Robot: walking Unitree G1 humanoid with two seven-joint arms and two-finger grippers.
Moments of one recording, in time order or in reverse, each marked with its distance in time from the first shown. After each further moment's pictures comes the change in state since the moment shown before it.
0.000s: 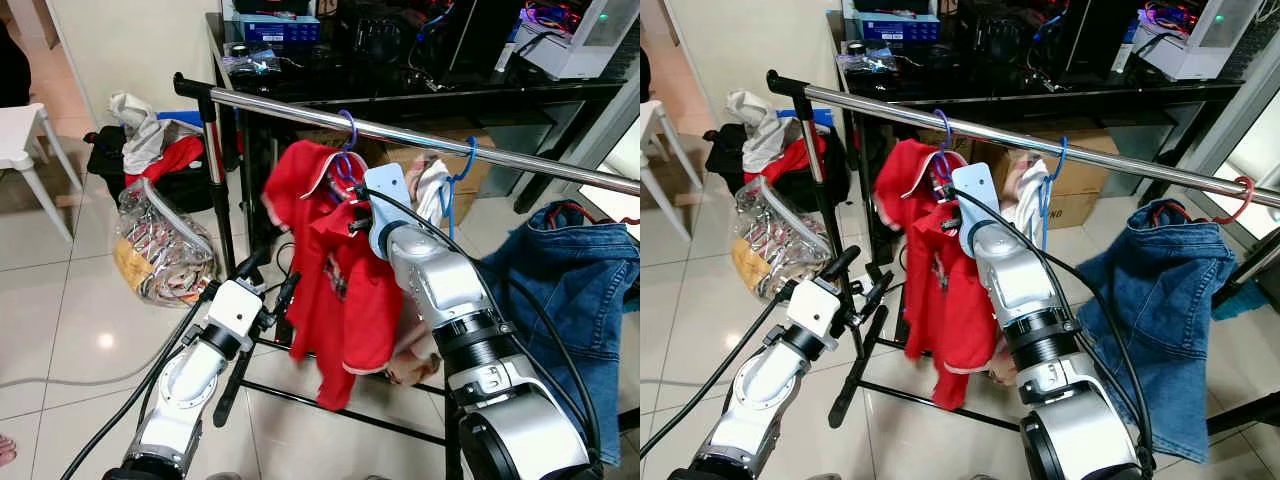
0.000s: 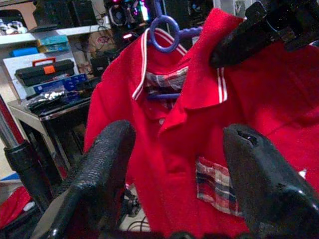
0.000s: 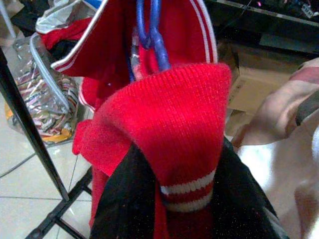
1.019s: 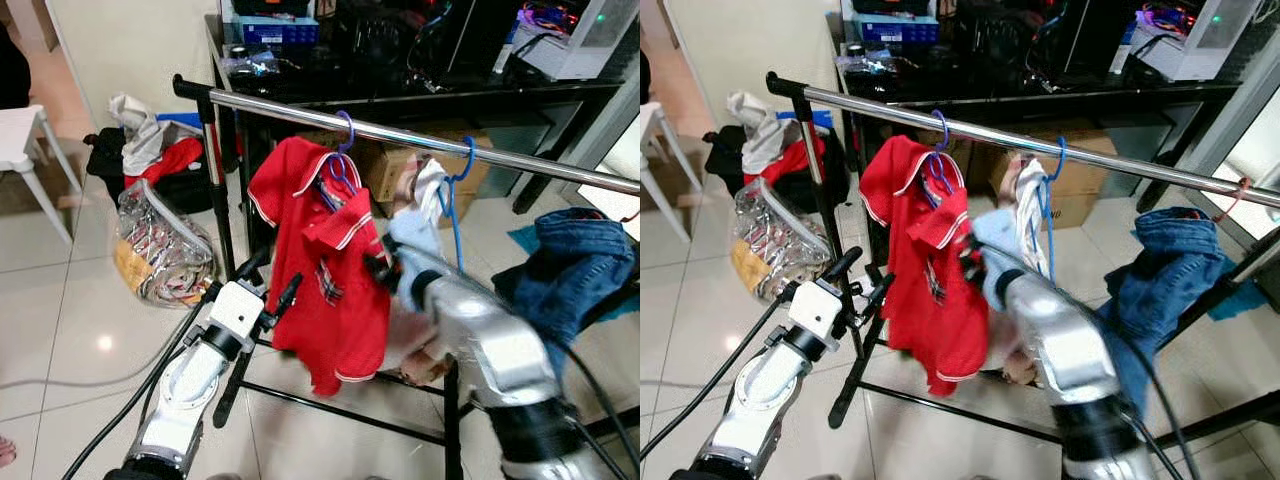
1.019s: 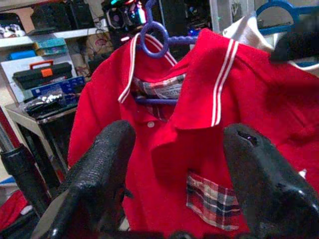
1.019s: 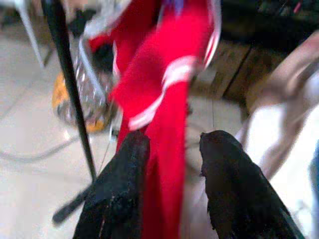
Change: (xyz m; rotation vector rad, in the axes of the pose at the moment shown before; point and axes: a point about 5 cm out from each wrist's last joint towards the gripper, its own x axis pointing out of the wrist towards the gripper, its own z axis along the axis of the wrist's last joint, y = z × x) left arm 0.000 -0.002 0.000 -0.002 -0.005 -0.007; right arm -0.062 -0.017 -0.030 0.014 -0.077 0.164
